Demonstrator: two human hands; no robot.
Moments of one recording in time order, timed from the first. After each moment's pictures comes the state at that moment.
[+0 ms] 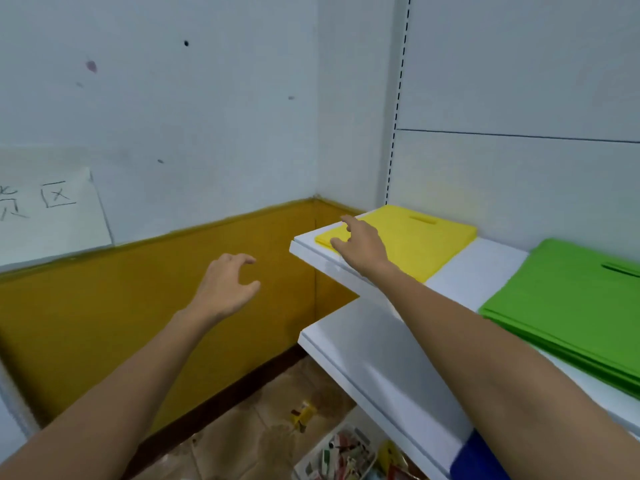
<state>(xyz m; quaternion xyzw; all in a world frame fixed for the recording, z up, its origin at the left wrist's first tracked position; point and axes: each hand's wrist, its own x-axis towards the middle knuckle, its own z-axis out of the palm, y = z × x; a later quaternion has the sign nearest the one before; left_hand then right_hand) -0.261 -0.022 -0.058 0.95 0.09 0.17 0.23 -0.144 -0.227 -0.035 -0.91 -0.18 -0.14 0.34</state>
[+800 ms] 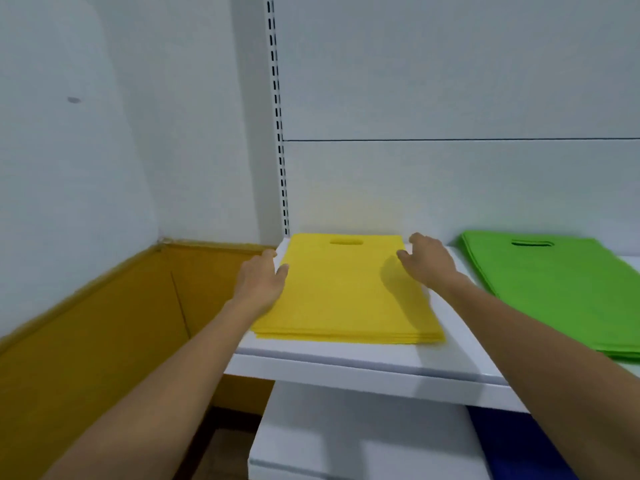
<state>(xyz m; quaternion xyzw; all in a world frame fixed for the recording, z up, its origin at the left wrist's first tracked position) 0.069 -0.088 -0.056 0.94 -0.20 0.09 0.26 -0.038 -0.337 -0.036 -0.92 0.27 -0.19 0.19</state>
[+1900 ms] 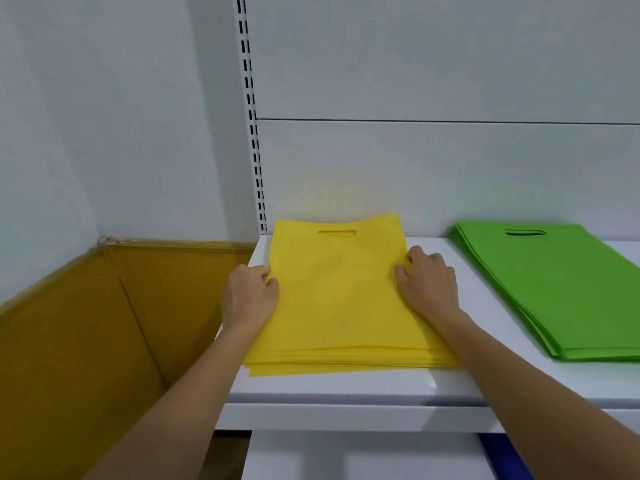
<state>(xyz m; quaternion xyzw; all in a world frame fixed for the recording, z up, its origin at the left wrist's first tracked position) 0.100 -0.105 -0.082 0.91 -0.19 0.11 0.36 -0.030 -0.318 -0.077 -0.90 0.33 -0.26 0.07</state>
